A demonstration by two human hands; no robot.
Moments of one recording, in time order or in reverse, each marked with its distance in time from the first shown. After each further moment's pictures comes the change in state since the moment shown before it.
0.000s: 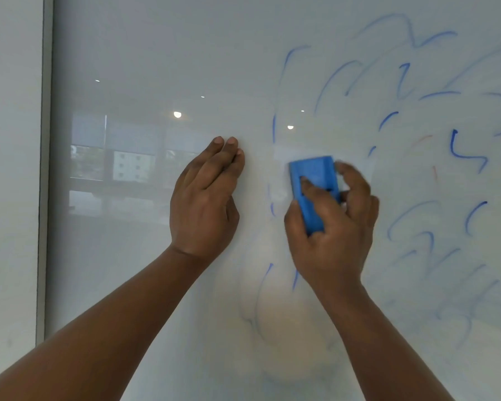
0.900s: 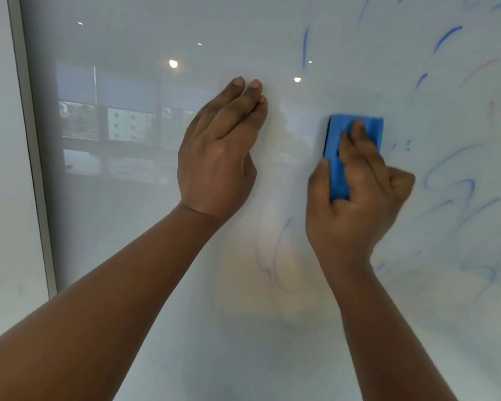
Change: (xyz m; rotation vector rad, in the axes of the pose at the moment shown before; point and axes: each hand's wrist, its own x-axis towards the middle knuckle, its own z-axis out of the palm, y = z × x) left_hand -0.015 -0.003 -0.001 -0.061 0.035 0.037; right_hand -0.038 -0.012 0.009 -0.074 0.115 0.092
